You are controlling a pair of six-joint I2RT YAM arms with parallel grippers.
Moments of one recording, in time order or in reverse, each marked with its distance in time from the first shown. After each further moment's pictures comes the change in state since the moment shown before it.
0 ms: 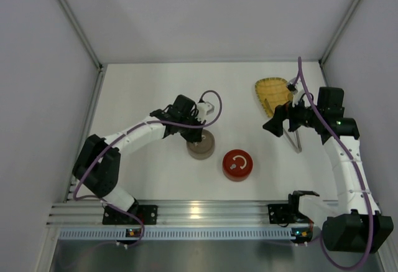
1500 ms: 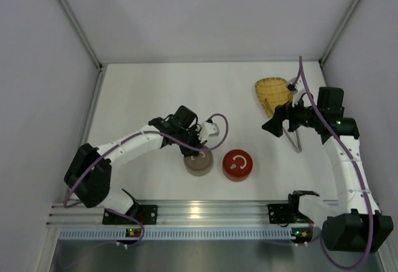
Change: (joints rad) left arm -0.067 -0.093 -0.078 -0.126 0.098 0.334; right arm 0.000 0.002 0.000 -0.002 -0.029 0.010
